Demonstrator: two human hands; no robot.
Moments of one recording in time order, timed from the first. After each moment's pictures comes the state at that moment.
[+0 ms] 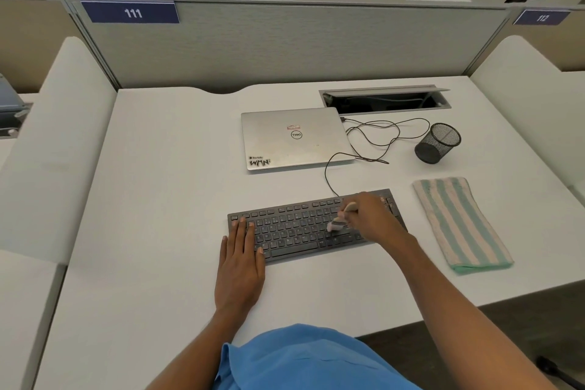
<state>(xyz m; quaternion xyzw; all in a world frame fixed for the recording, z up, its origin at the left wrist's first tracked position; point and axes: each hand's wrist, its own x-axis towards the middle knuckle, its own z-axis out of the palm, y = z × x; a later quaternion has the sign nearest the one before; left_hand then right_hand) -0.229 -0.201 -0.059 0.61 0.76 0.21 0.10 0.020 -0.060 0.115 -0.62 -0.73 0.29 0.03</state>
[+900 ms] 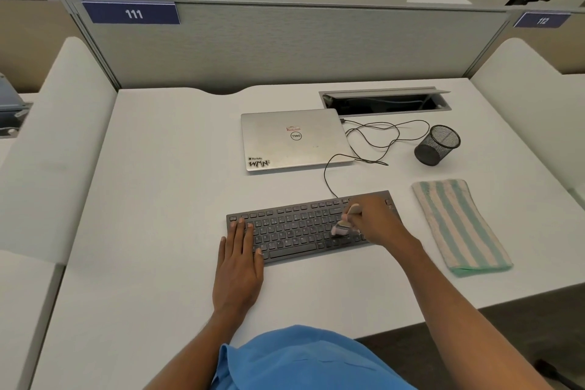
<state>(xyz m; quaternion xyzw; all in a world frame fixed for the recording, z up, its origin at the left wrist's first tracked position) -0.230 -0.201 -0.059 0.61 0.76 0.21 0.10 0.035 -0.056 0.108 -0.63 -0.71 0.31 0.03</state>
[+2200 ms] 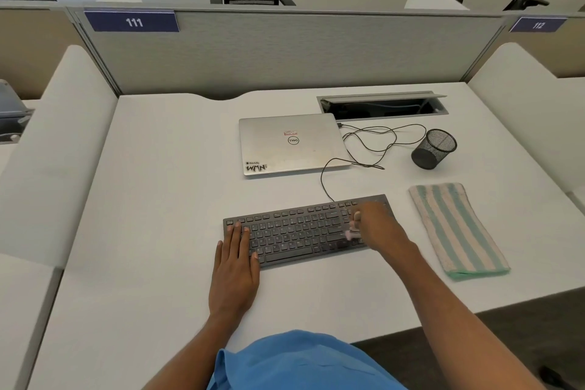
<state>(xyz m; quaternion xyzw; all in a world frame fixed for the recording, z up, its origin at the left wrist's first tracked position) -0.229 -0.202 -0.060 0.61 0.76 0.21 0.09 0.044 -0.062 0.109 -0.67 -0.63 0.38 0.08</state>
